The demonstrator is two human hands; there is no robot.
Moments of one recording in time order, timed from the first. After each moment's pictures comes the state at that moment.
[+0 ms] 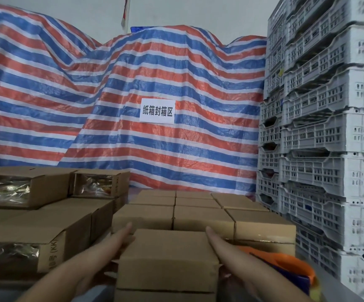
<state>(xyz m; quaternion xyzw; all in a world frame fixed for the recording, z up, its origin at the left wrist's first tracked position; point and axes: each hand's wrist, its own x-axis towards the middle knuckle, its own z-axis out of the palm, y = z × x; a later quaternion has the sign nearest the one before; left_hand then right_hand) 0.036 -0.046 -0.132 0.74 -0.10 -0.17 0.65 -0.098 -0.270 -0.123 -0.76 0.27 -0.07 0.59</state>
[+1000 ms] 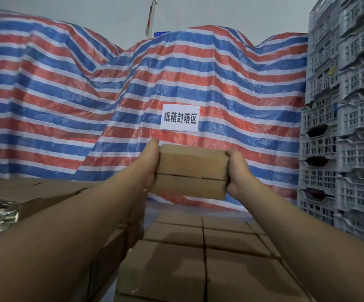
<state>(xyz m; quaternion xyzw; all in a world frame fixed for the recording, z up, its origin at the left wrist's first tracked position) 0.192 -0.121 0.073 0.61 -0.18 0.00 0.77 0.144 -0.313 0.064 -0.63 0.04 -0.29 0.72</state>
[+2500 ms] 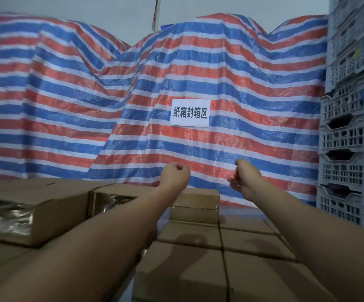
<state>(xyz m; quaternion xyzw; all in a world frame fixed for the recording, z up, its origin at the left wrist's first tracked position) 0.264 -0.164 0.023 0.73 -0.19 0.18 0.63 0.193 -0.334 0.050 -0.64 0.13 -0.31 0.69</state>
